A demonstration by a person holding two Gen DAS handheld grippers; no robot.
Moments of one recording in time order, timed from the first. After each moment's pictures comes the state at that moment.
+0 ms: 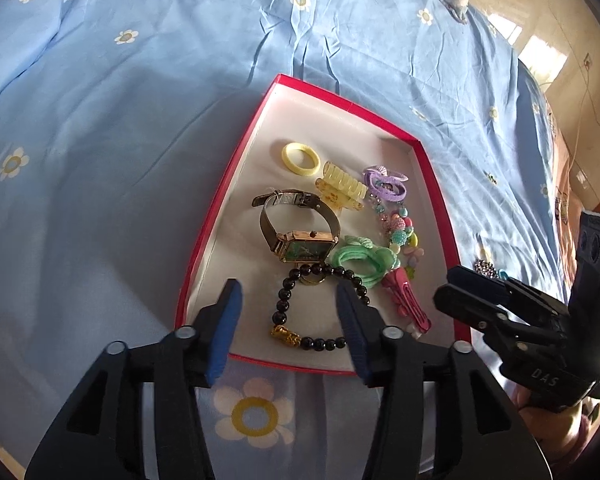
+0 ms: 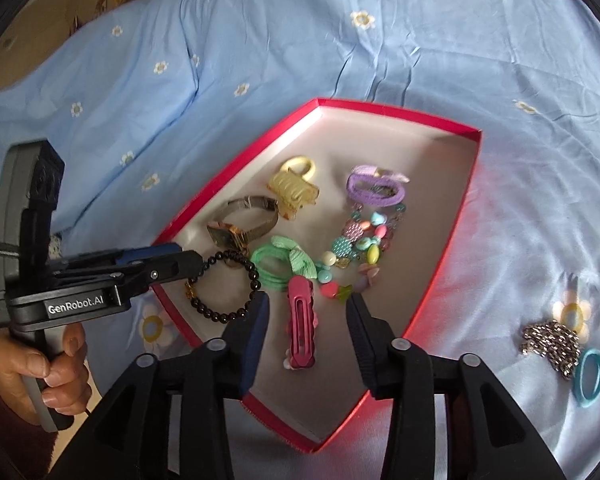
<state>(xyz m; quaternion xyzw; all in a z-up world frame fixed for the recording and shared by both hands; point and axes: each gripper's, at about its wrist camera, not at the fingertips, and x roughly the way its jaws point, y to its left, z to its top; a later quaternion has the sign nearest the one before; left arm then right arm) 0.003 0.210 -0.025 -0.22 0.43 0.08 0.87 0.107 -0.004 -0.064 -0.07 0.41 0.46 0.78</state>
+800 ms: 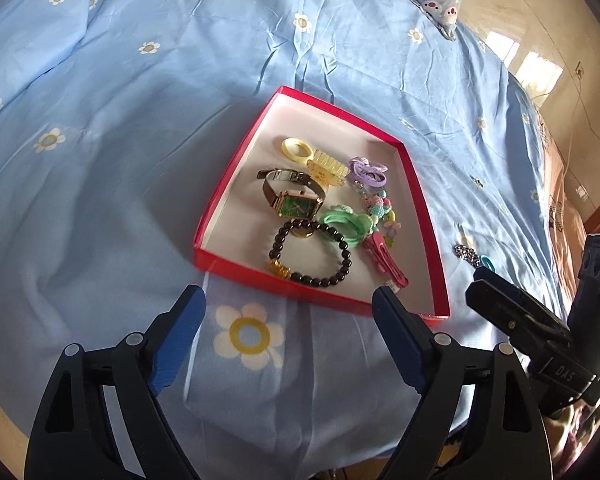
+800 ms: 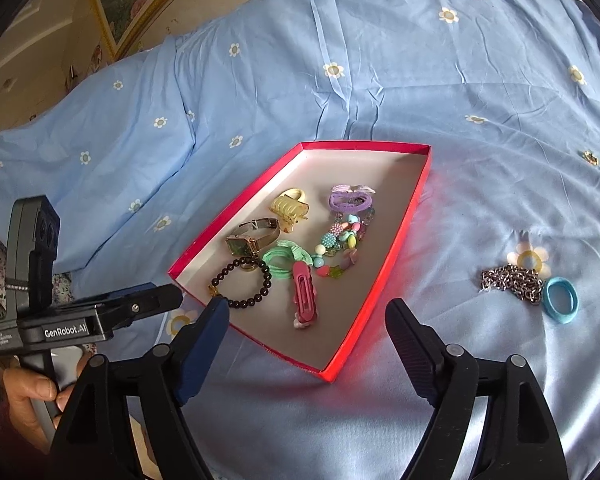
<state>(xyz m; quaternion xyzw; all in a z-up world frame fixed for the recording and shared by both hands) -0.054 0.187 -0.014 -0.22 0.39 0.10 0.89 0.065 -0.059 -0.052 0.00 0.36 0.44 0.82</state>
